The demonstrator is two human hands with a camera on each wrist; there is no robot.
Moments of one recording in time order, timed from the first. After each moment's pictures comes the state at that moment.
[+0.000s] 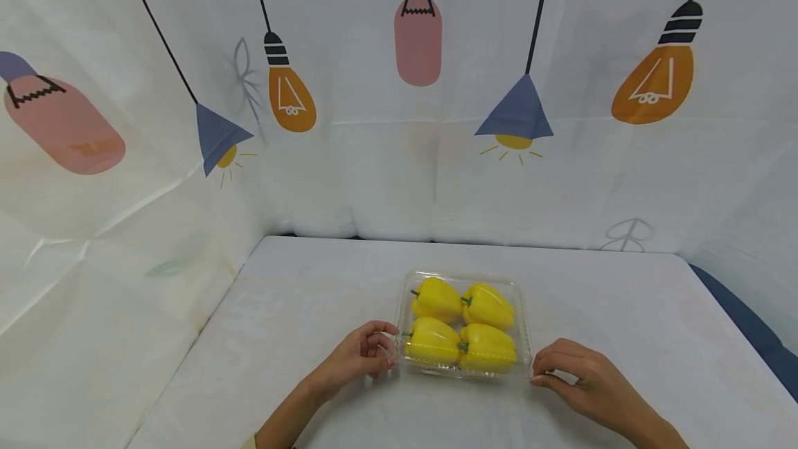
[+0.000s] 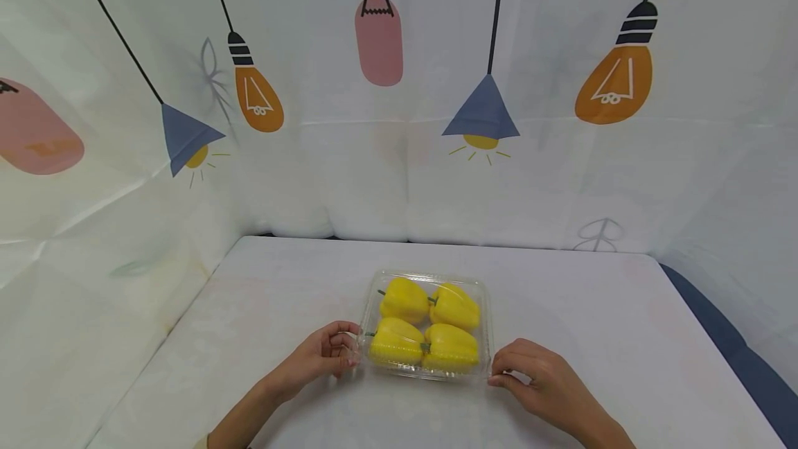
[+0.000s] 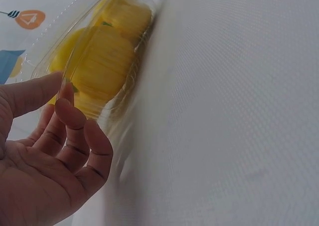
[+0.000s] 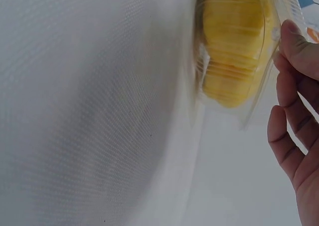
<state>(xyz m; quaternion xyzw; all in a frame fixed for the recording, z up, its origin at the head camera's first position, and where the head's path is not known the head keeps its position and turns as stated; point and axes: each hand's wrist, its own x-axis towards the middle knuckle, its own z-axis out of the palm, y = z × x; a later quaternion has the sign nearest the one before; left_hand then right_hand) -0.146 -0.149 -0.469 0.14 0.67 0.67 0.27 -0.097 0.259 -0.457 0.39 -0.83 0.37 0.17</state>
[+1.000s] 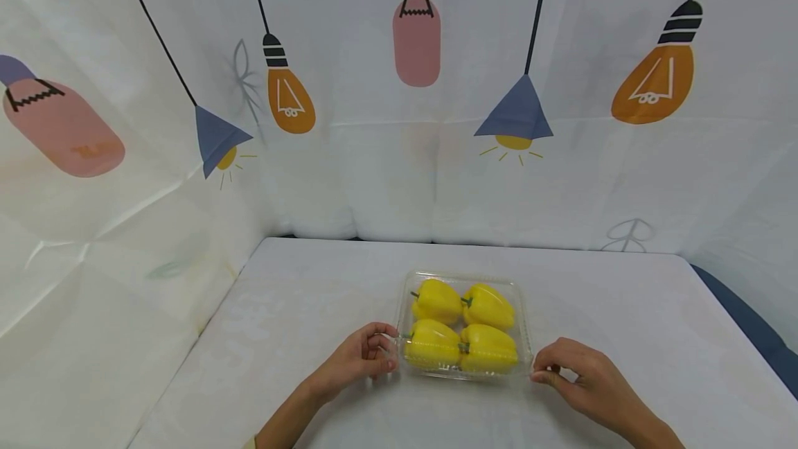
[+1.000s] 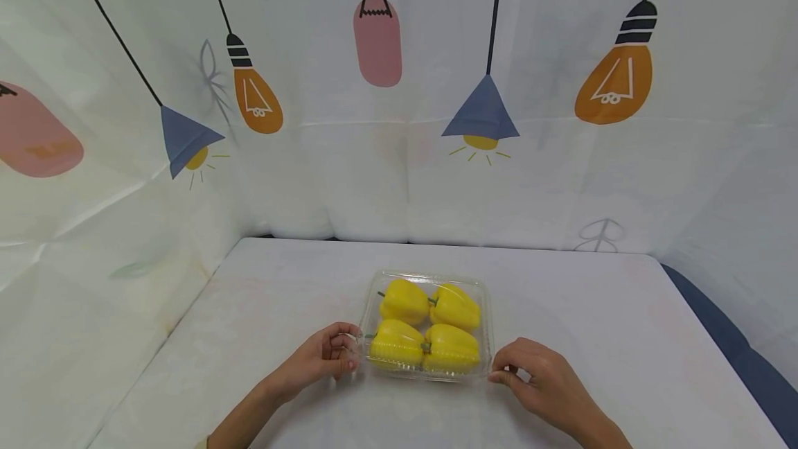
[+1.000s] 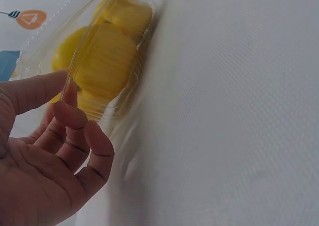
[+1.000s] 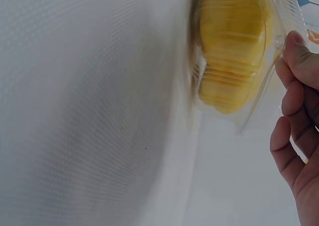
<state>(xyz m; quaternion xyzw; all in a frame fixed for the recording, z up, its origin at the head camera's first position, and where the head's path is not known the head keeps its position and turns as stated) -0.145 -0.147 -0.466 0.15 0.68 0.67 0.27 -0.097 0.256 -0.460 0.36 -0.83 0.39 0.19</state>
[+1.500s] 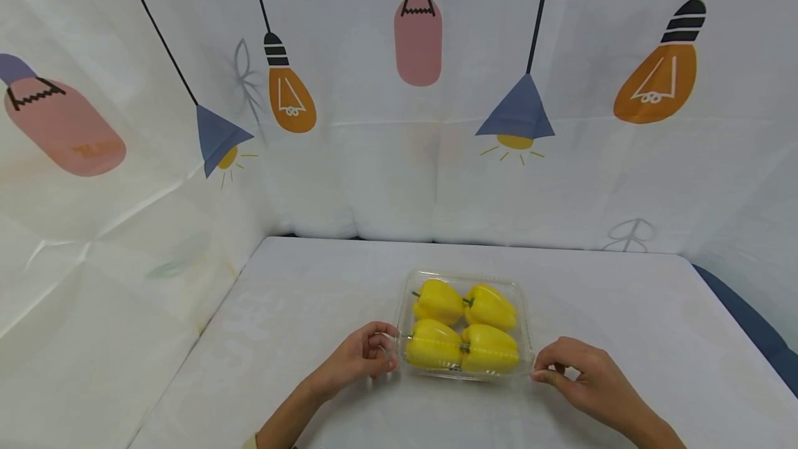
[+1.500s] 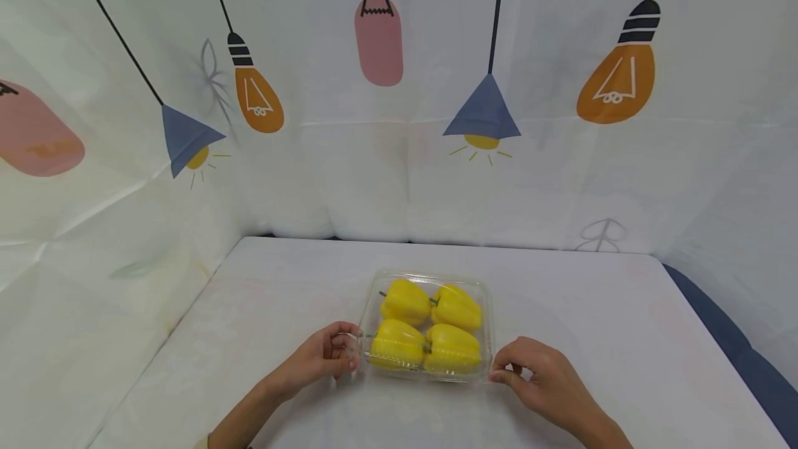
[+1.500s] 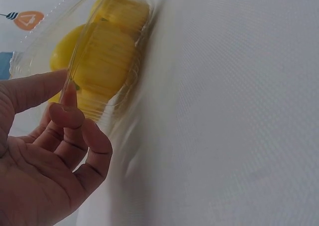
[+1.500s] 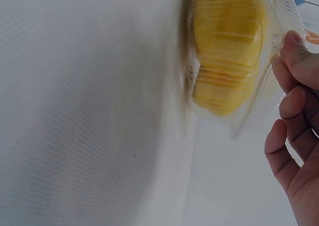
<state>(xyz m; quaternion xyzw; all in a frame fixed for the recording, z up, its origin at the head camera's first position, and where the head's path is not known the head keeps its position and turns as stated) -0.147 -0.147 -0.464 0.14 0.70 0.65 0.27 -0.097 0.254 -0.450 0.34 -0.84 0.39 0.17</state>
